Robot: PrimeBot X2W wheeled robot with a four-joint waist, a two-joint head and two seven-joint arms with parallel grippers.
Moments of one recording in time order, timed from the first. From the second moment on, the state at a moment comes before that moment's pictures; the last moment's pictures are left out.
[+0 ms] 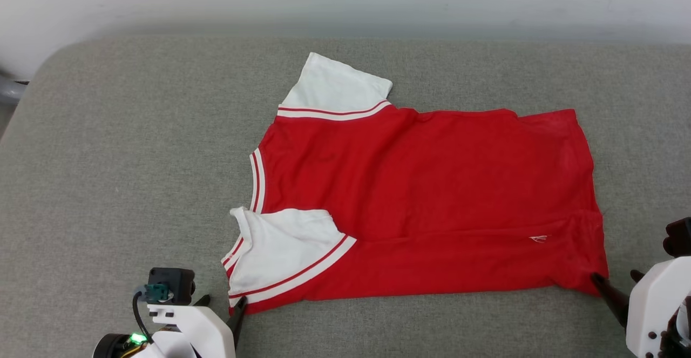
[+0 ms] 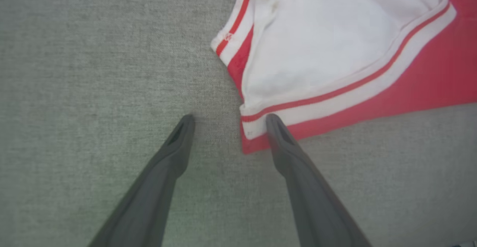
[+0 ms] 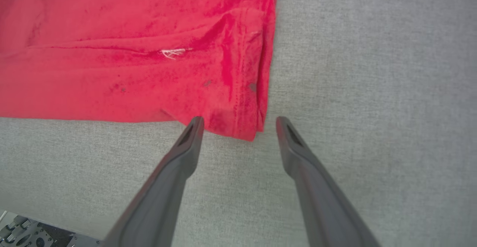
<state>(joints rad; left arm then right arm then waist) -0.10 0.55 -0.56 0.05 -0.76 0.28 0.25 0.00 -0.25 -0.17 -0.17 0.36 0.13 0.88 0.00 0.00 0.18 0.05</state>
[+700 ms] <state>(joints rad) -0.14 0.49 -0.58 0.18 -0.80 0.18 0.21 -0.01 -0.28 -0.18 -0.18 0.33 0.13 0.91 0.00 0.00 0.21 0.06</state>
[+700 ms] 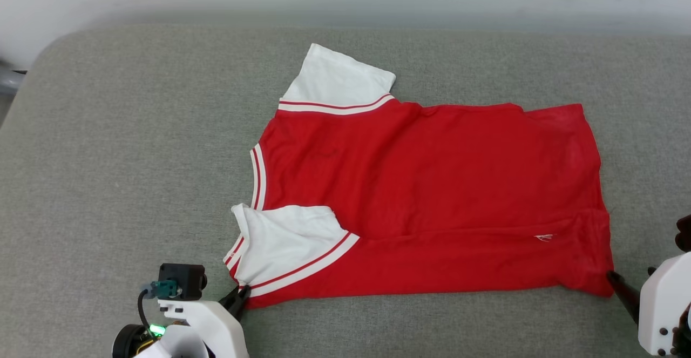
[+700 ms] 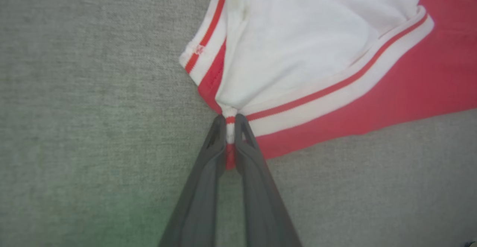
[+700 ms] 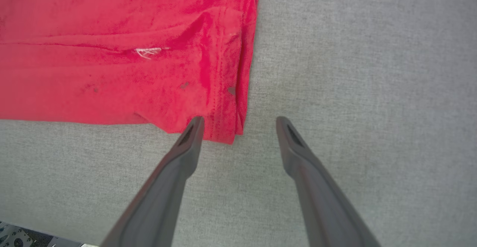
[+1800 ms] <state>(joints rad) -0.15 0.55 -0.57 -0.06 -0.73 0.24 0.16 -0.10 -0.24 -0.18 0.10 0.24 0.13 0.89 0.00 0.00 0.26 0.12</state>
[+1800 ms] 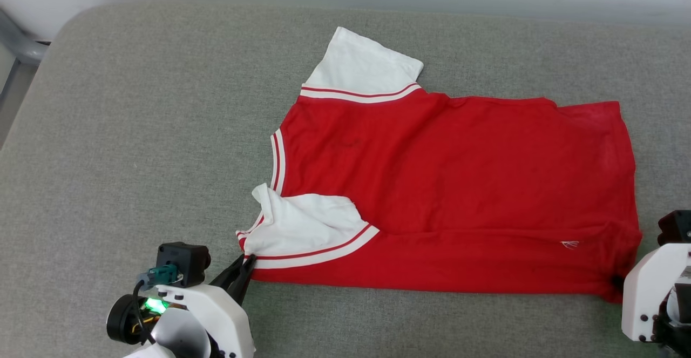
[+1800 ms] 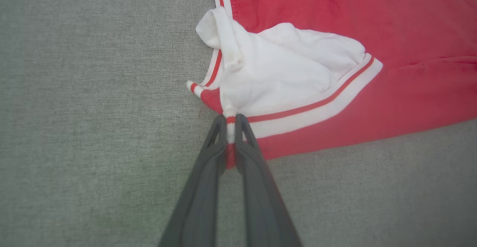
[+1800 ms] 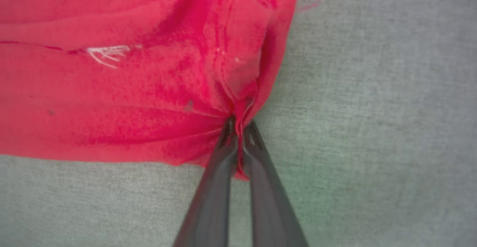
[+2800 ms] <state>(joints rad) 0.05 0.59 -0.62 -0.05 -0.77 0.28 0.19 0.17 -0.22 -0.29 -0.07 0.34 0.13 0.99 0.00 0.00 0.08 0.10</state>
